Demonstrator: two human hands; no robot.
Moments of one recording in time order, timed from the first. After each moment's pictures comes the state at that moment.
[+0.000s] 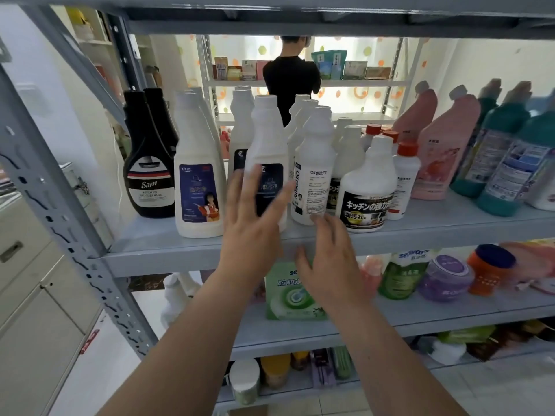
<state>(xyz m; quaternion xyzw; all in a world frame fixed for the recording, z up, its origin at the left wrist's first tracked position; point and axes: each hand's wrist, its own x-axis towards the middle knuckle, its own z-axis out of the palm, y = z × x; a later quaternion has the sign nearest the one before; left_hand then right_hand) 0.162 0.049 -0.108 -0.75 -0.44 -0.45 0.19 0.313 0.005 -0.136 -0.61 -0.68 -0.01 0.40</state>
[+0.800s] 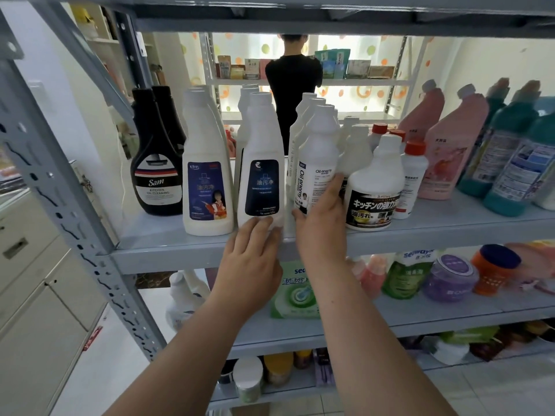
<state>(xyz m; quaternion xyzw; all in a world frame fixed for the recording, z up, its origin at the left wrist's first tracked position) 0.136 0.031 -0.159 -0.79 -0.47 -0.31 0.25 0.278 0.055 -0.104 -0.67 -0.56 0.04 0.48</state>
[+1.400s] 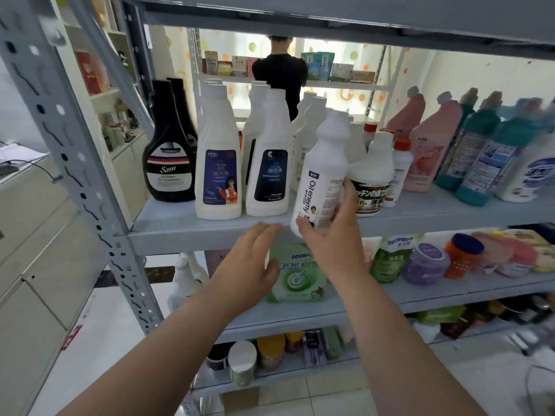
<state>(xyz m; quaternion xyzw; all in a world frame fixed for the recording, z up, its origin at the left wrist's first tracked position) 0.102 -0.017 -0.142 -0.83 -0.44 -0.32 -0.10 0.282 -0.028 -0.096 -0.58 -0.58 0.16 0.56</state>
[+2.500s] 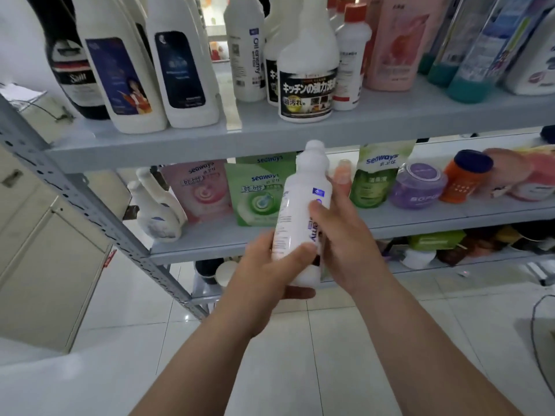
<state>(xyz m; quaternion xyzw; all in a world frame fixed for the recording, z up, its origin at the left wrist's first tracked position) 0.278 -0.171 -0.161 -0.41 -0.50 -0.42 -0.64 0.416 -0.125 -0.183 -0.36 -0.39 0.62 0.58</state>
